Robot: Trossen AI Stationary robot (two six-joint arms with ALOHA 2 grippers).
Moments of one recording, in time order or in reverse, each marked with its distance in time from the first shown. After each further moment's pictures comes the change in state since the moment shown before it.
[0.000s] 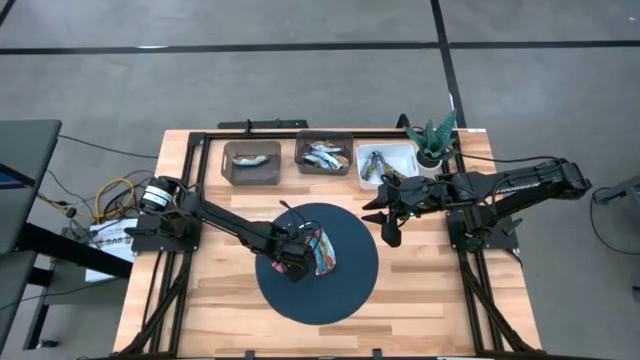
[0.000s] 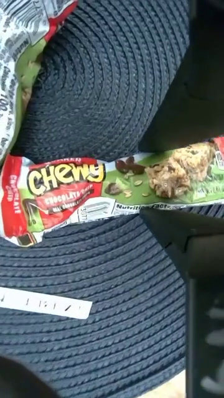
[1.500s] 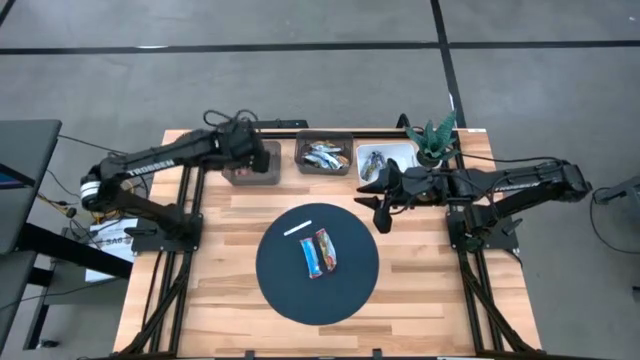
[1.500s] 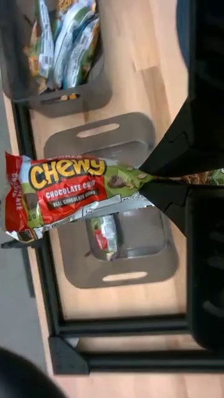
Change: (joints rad) left arm 0.659 -0.543 0.102 -0.484 -0.339 0.023; right arm -0.062 0.000 0.000 0.154 0.110 -0.003
